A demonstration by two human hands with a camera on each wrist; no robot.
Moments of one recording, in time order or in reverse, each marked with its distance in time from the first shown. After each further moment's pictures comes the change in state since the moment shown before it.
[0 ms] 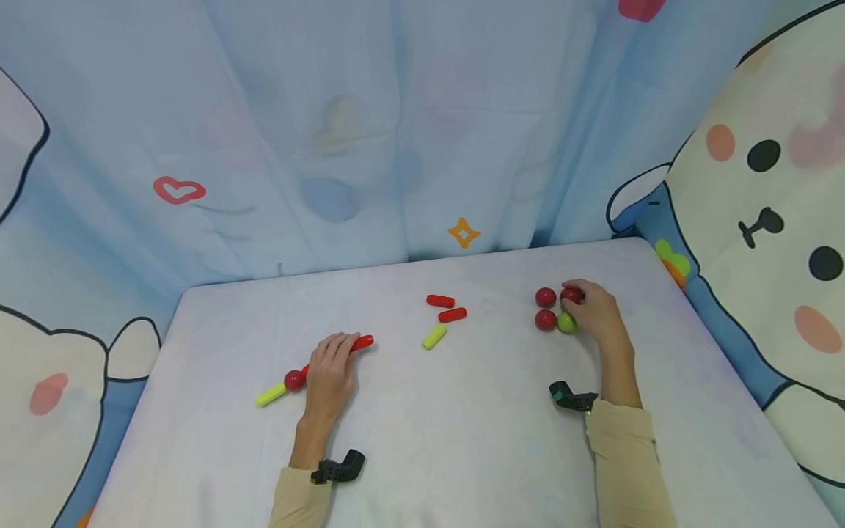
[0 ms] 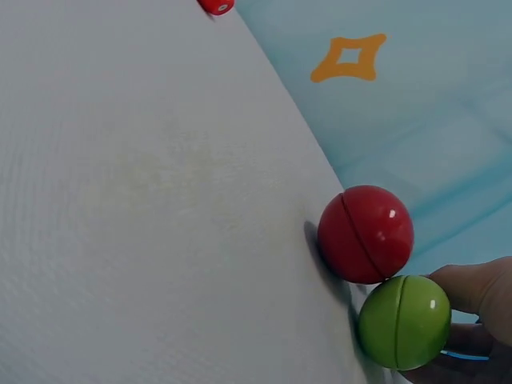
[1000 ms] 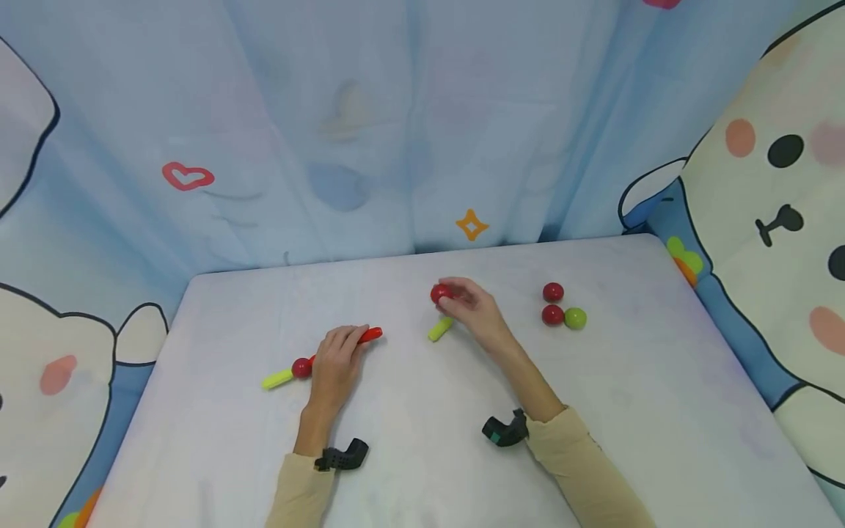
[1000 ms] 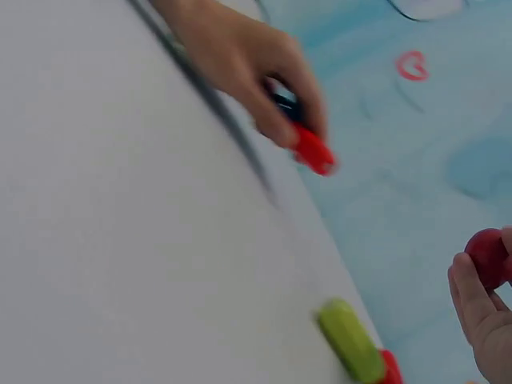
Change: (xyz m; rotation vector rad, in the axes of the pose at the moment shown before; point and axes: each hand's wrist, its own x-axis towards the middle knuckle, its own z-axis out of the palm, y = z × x) left_hand 0.002 -0.005 0.002 0.001 -0.005 0.047; right_hand -0.036 -0.139 0.105 0.767 -0.202 -0.295
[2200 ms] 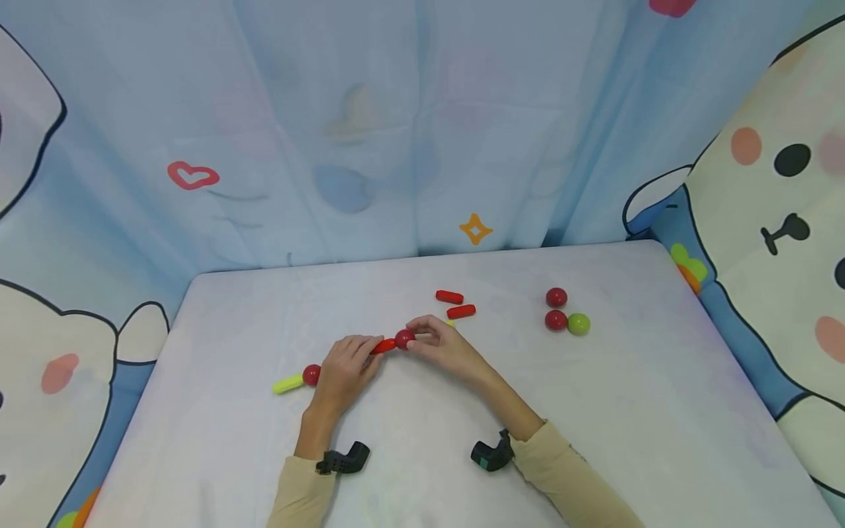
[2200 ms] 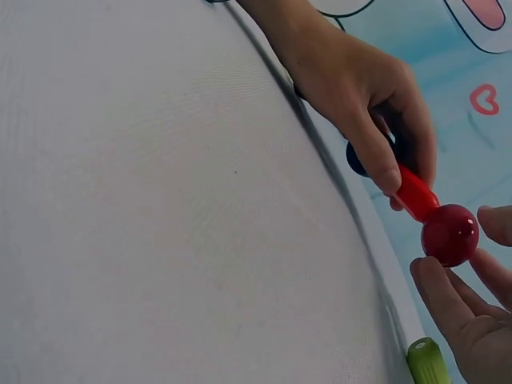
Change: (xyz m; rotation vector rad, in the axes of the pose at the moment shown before) left_hand 0.004 0.004 -0.005 0.008 -0.065 0.213; right_hand -0.009 0.028 0.053 -0.173 -0.243 0.071
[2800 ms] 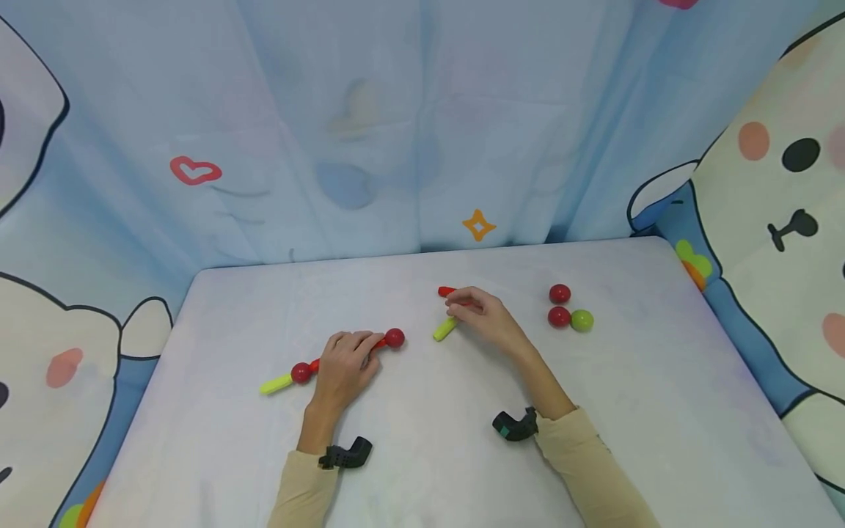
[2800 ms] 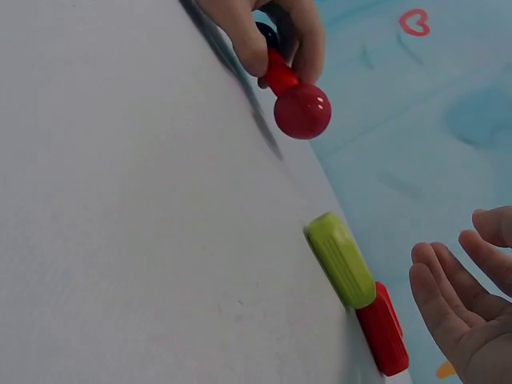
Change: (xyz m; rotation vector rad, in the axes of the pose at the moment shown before) left_hand -0.001 -0.002 0.000 0.067 0.041 -0.021; right_hand -0.001 0.000 -0.062 -0.082 0.158 0.019
